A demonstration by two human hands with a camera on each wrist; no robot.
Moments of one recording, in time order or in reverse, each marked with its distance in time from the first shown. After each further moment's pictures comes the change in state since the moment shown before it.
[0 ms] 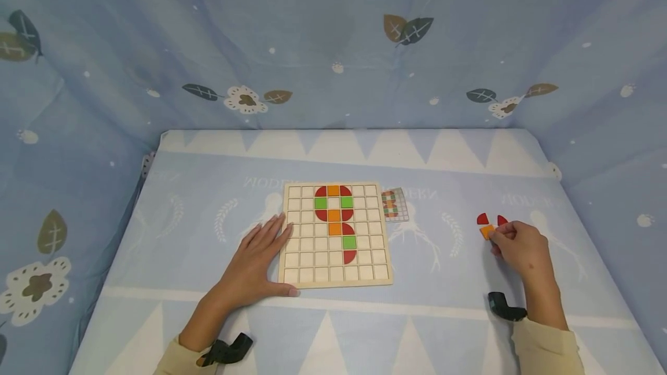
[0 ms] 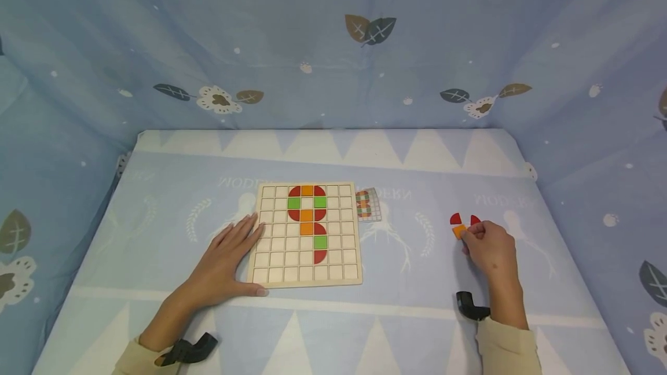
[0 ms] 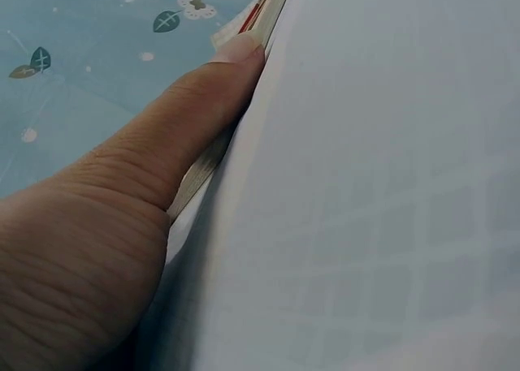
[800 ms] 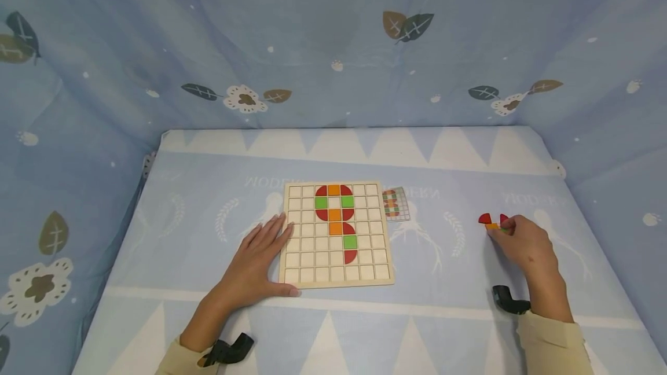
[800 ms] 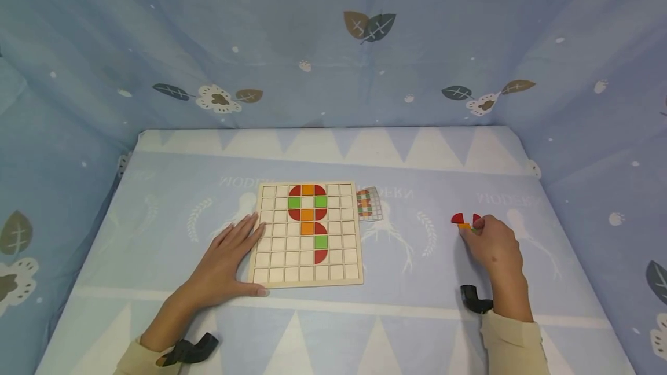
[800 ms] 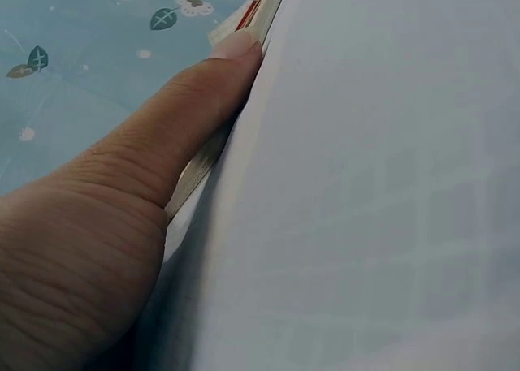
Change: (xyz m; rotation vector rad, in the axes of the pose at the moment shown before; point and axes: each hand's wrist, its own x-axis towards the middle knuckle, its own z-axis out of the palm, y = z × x) left_hand 0.000 0.003 -0.002 0.003 -0.015 -0.019; right_hand 0.007 -0.003 -0.008 -0.132 -0.040 -0.062
